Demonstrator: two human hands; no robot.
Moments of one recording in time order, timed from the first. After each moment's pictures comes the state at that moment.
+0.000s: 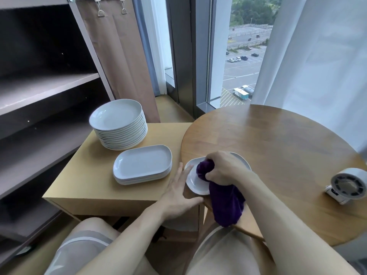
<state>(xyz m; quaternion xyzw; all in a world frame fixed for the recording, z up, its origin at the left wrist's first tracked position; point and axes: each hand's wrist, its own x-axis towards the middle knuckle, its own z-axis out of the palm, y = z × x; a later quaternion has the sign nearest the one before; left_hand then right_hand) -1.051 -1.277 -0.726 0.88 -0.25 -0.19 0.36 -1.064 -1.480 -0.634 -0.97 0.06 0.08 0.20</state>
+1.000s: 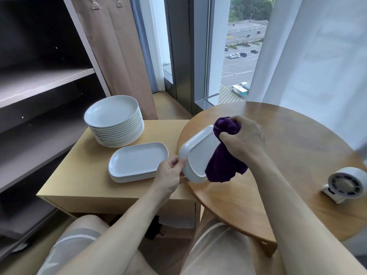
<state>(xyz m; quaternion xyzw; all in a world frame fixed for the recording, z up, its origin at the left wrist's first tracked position) -1.041 -1.304 -0.673 0.70 -0.03 -0.17 0.70 -1.059 -1.516 -0.598 -0.87 0.19 -0.23 0.39</state>
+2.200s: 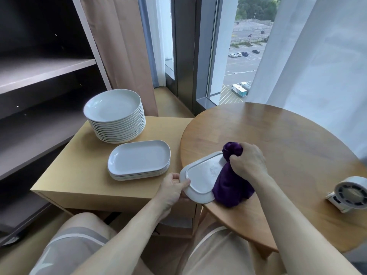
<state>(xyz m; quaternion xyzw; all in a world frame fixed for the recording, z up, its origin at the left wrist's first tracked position) -1.041 -1.296 -0.734 0.66 0.06 -0.25 0.70 -1.055 -1.528 -0.658 -0.91 0.28 -0.06 0.30</state>
